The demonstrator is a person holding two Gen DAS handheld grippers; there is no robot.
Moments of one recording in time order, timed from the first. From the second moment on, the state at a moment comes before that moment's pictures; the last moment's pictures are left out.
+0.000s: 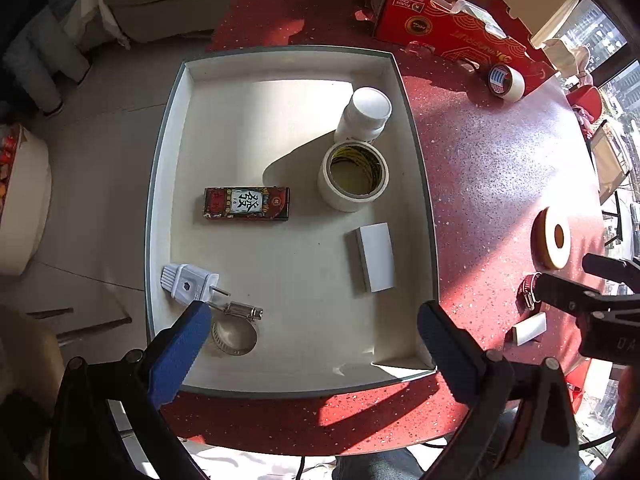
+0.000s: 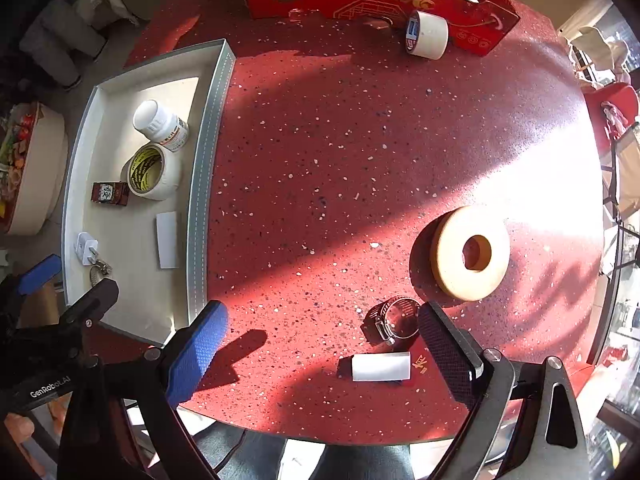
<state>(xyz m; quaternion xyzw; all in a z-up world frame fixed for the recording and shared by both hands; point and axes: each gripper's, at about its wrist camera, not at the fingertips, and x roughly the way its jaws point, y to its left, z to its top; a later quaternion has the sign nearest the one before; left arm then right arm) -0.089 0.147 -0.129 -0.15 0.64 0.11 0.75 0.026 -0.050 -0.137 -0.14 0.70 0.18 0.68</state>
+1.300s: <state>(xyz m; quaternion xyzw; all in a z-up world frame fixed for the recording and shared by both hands) -0.002 -0.039 -0.220 -0.03 0.74 0.01 0.67 0.002 -0.273 -0.203 -0.02 0.77 0.04 0.64</state>
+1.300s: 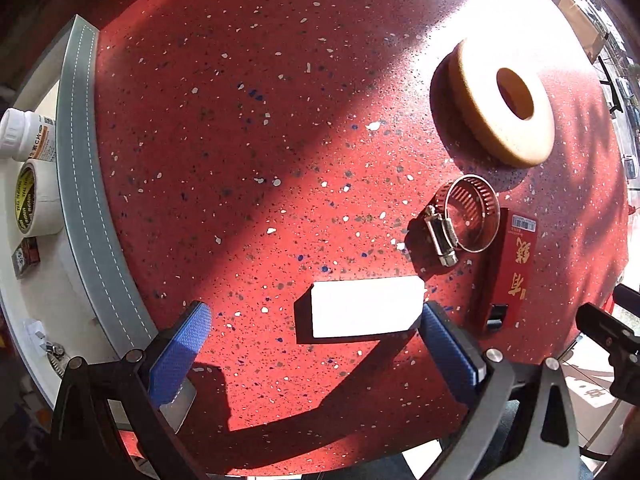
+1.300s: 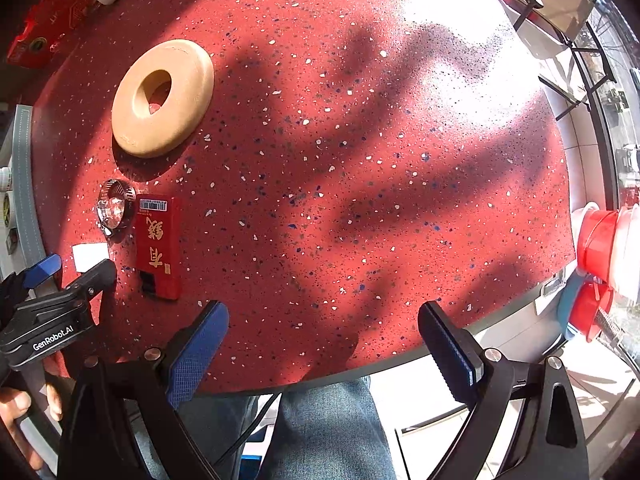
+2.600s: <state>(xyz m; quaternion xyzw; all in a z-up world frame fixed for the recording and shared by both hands) -0.044 -0.039 -0.211 -0.03 0.69 0.02 0.72 -0.039 -0.147 -0.216 -0.37 0.53 0.45 0.62</state>
